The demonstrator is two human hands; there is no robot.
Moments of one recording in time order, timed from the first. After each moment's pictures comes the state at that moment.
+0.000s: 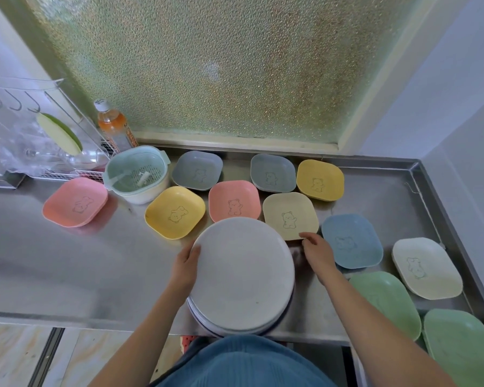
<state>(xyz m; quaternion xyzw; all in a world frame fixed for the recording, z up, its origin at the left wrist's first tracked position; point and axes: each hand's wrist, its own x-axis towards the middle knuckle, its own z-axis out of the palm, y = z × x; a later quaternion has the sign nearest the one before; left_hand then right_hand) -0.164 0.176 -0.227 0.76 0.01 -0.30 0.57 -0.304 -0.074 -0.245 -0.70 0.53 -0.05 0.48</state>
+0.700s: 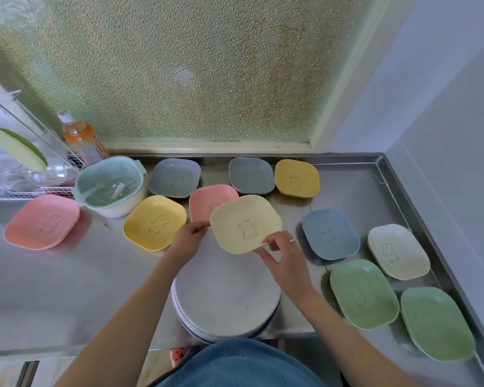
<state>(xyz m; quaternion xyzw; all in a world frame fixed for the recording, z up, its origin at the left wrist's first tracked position) -0.113 0.122 -0.214 0.83 -0.20 -0.33 0.40 -0.315 -0.008 -0.212 -0.87 0.28 -0.23 0.34</state>
